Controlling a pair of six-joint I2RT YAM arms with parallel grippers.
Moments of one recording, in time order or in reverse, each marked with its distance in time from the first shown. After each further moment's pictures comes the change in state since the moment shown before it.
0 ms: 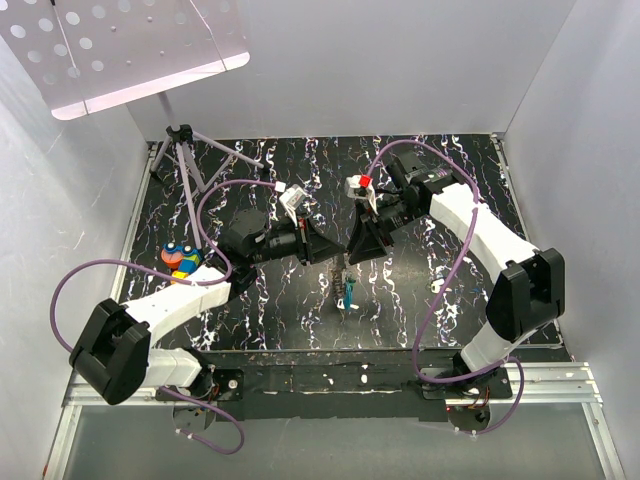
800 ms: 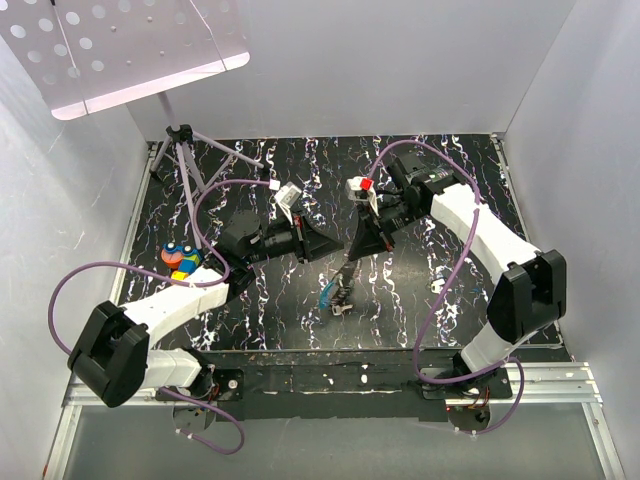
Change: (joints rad) left arm 0.013 -0.015 -0.020 0.072 0.000 -0.025; right arm 0.000 -0.010 -0.002 -0.012 0.012 -0.039
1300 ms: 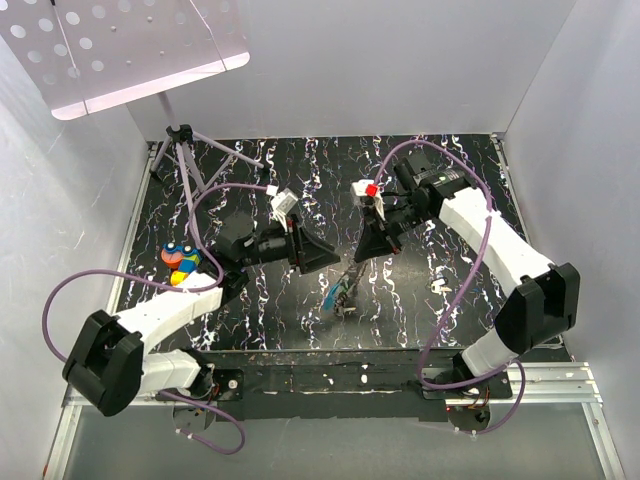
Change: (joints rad) left arm 0.027 -0.034 -0.027 -0.042 0.080 0.046; right arm 0.002 -0.057 0.000 -0.053 0.048 -0.065
